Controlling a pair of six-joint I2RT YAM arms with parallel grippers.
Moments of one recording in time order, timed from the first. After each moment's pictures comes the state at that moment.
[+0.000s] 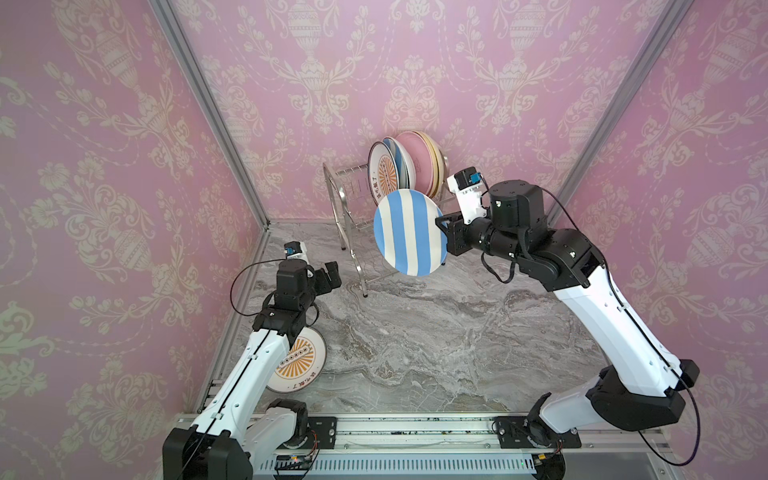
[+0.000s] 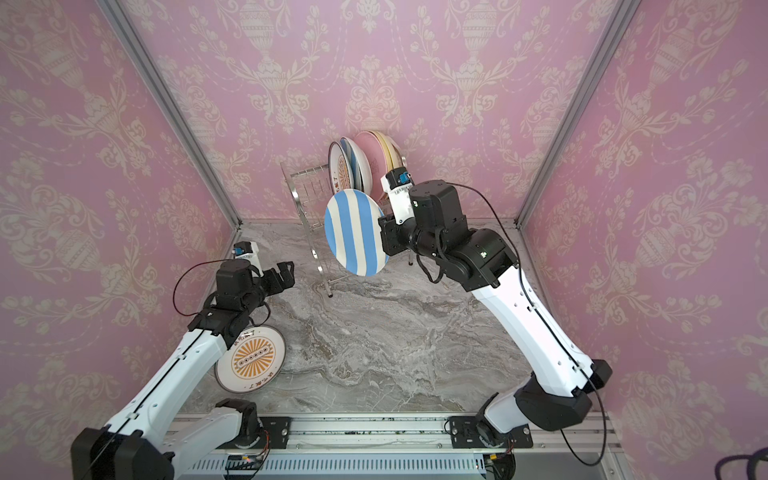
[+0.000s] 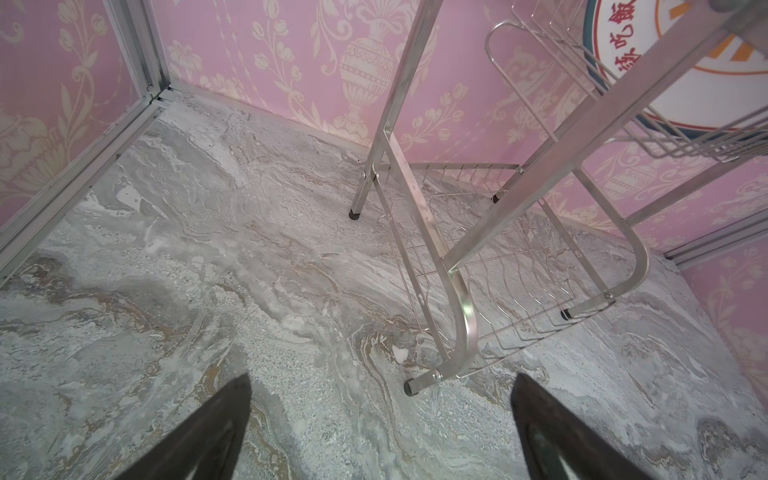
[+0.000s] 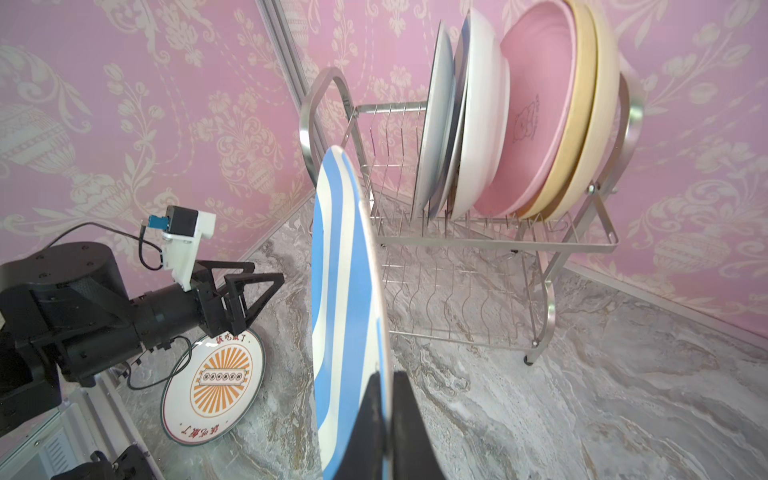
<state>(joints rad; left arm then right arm) -0.13 1.04 0.79 -0.21 -0.03 -0.42 0.69 1.50 2.02 -0.89 0.08 0.15</state>
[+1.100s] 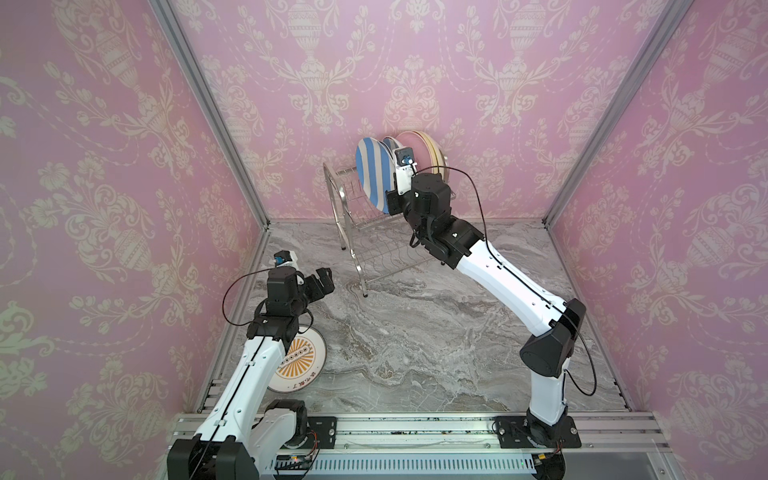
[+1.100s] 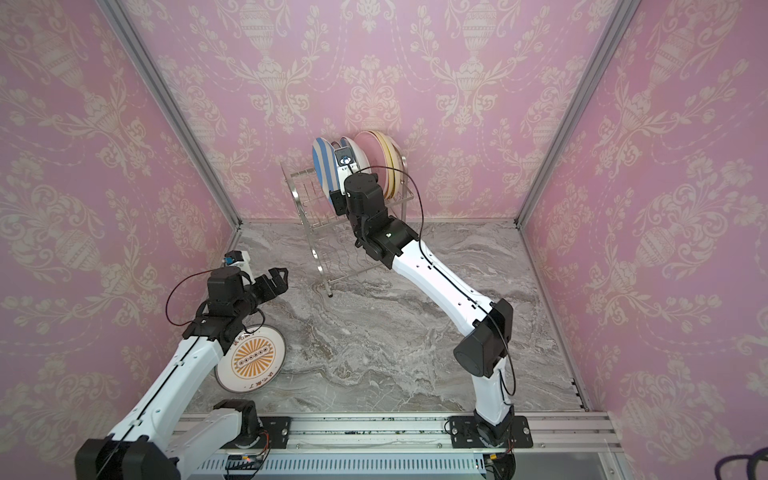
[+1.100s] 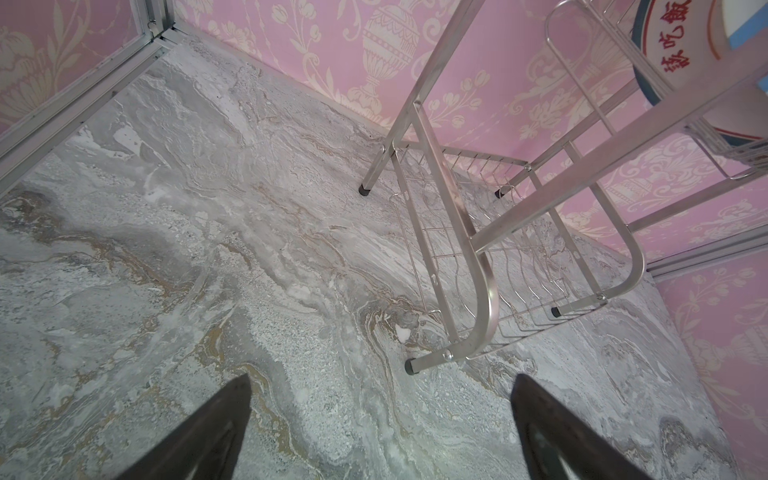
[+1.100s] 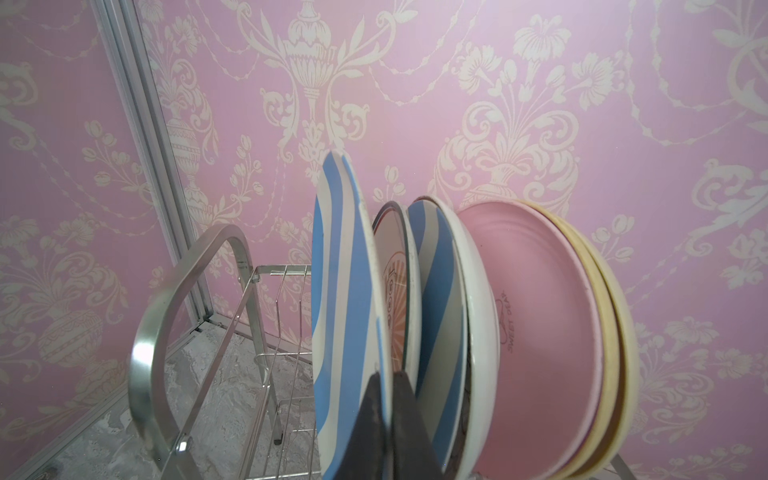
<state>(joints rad) -0.03 0.99 0.71 -0.21 0.09 -0.49 0.76 1.95 2.14 -0.19 0.50 -0.10</state>
